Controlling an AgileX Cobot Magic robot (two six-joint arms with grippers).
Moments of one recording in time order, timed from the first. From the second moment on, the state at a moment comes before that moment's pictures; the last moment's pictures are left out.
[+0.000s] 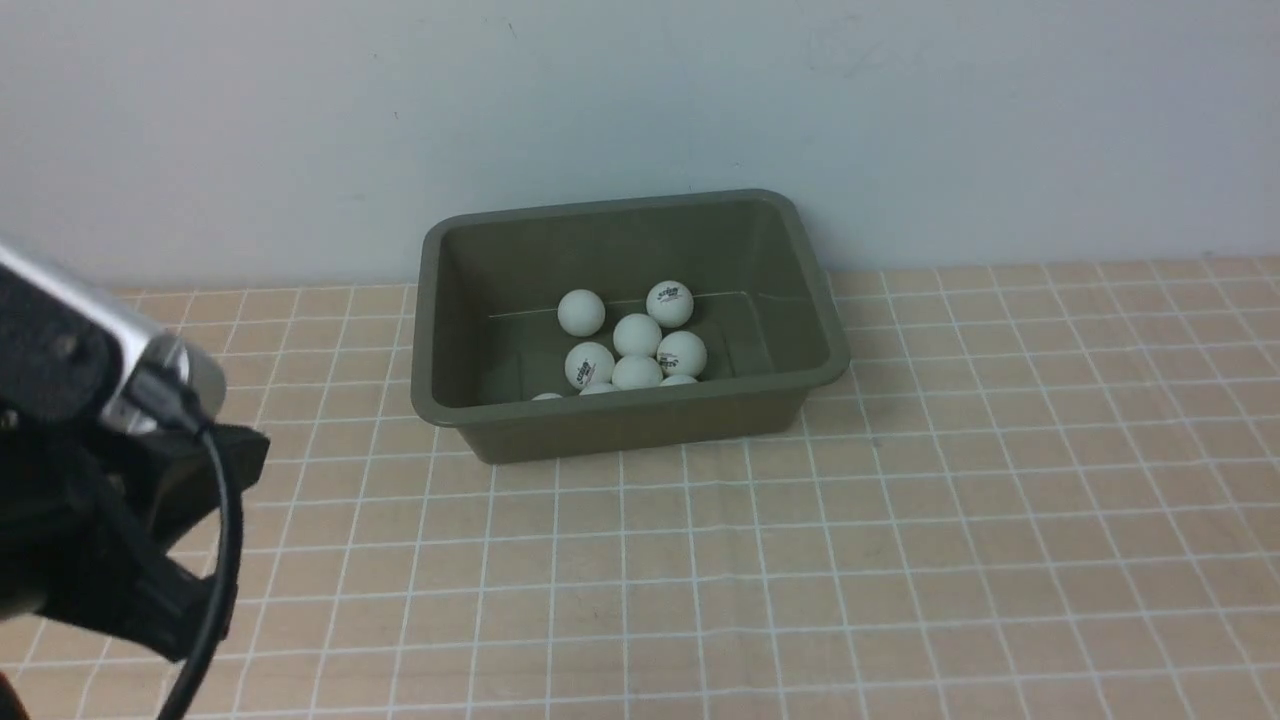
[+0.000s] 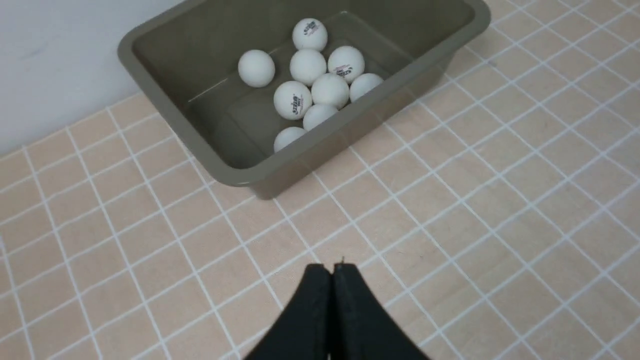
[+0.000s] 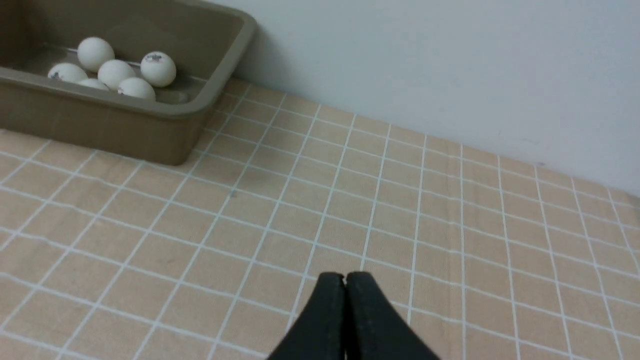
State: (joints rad) right arm 0.60 0.34 -0.37 -0.79 0.72 0.66; left arm -0.20 0.73 -0.67 -0.44 0.61 0.55
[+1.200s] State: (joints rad) right arm 0.60 0.34 -0.37 -0.81 0.73 0.68; left arm 0.10 0.20 -0.30 -0.41 0.39 0.62
